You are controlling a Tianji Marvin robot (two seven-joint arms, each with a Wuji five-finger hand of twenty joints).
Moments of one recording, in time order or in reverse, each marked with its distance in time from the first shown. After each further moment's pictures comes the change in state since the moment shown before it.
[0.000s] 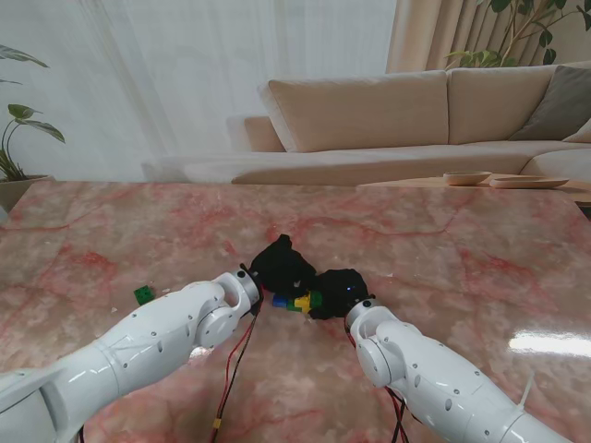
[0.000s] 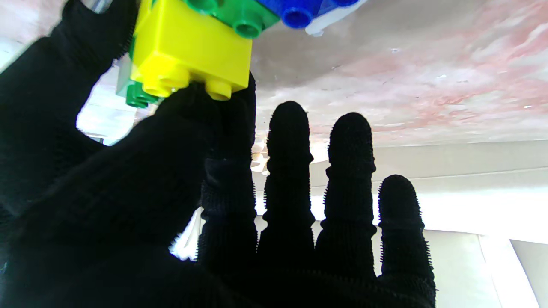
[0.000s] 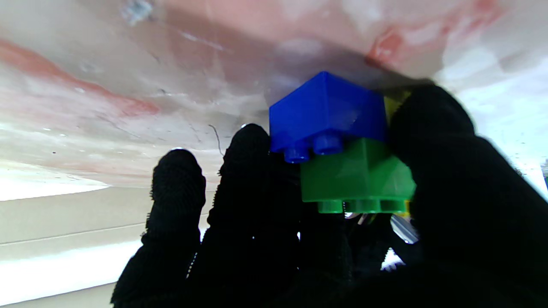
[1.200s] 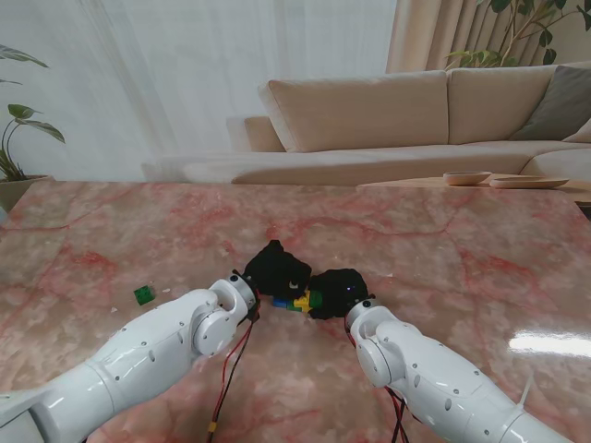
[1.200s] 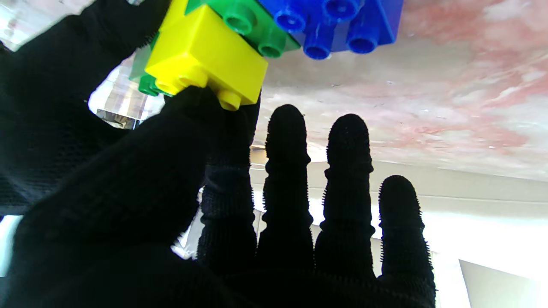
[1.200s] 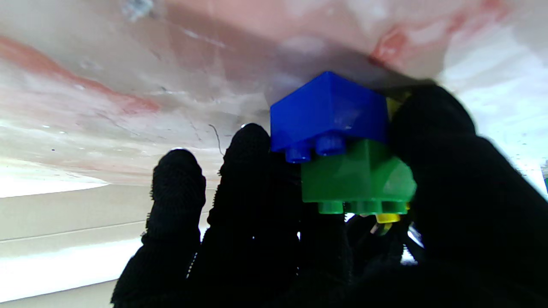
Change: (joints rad) left arm 0.093 0.013 -0.121 -0.072 -0.075 0.023 -0.066; right arm 0.004 0.000 -0.006 0.005 -0.003 0.000 -0.009; left_hand 0.017 -0.001 -0.002 0.027 -0.088 -0.015 0.047 0.112 -0.035 -0.020 -0.023 0.036 -0.025 -0.015 -0.028 -0.018 -0.004 0.000 -0.034 -0.010; right_hand -0.001 0.000 0.000 0.000 0.006 -0.001 0.000 0.000 0.002 0.000 0.000 -0.006 0.000 0.000 0.000 -0.008 0.000 0.000 0.000 0.000
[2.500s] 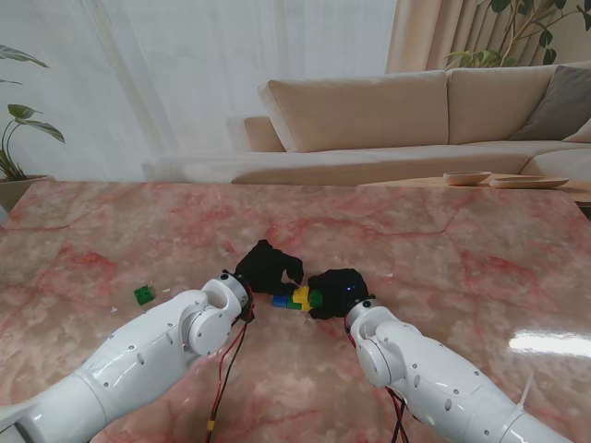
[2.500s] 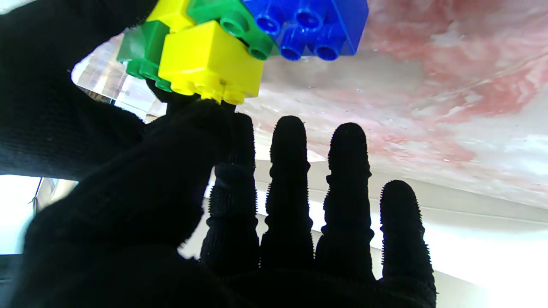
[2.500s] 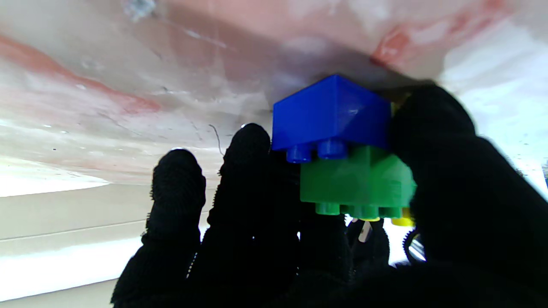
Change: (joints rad) left arm 0.063 0.022 -0.103 -0.072 -0.056 0.042 -0.080; right arm -0.001 0.000 0.000 0.001 -0.001 0.002 -0.004; left_hand -0.009 0.071 0.030 0.012 -0.098 0.052 -0.161 0.009 -0.113 0.010 -0.113 -0.128 -0.092 0.000 -0.113 -0.039 -0.038 0.000 -0.085 0.000; right_hand 0.000 0.000 0.000 0.000 0.000 0.000 -0.003 0.000 0.000 0.000 -0.002 -0.002 0.000 0.000 0.000 -0.001 0.000 0.000 0.000 0.000
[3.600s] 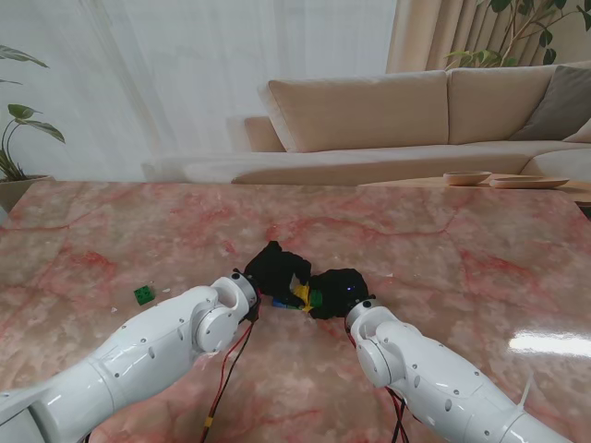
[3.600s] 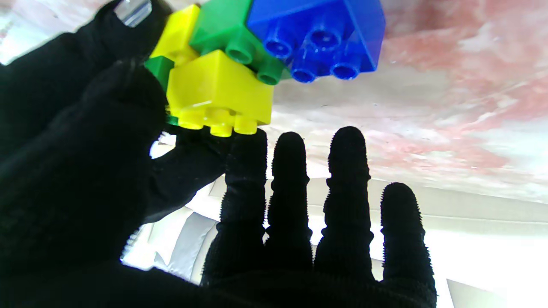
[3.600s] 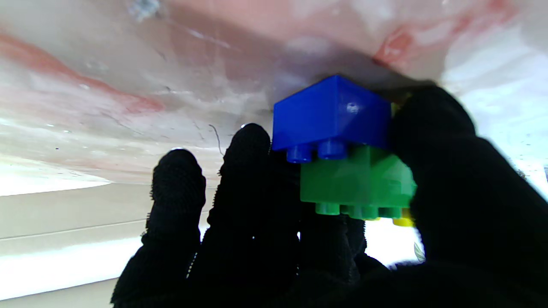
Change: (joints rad) left arm -0.065 -0.018 0.094 0.048 0.026 0.000 -0.012; right arm -0.001 0.000 0.001 -0.001 -0.003 0.004 0.000; left_hand -0.204 -0.208 0.013 -0.024 -0.122 0.123 0.041 0.225 -0.202 0.000 0.212 0.003 -0.038 0.000 0.017 0.012 -0.026 0.004 0.015 -0.038; right_hand -0.002 0.000 0.000 0.000 0.000 -0.001 -0.002 0.000 0.000 -0.001 -0.003 -0.001 0.000 0.000 0.000 0.000 0.000 0.000 0.000 0.000
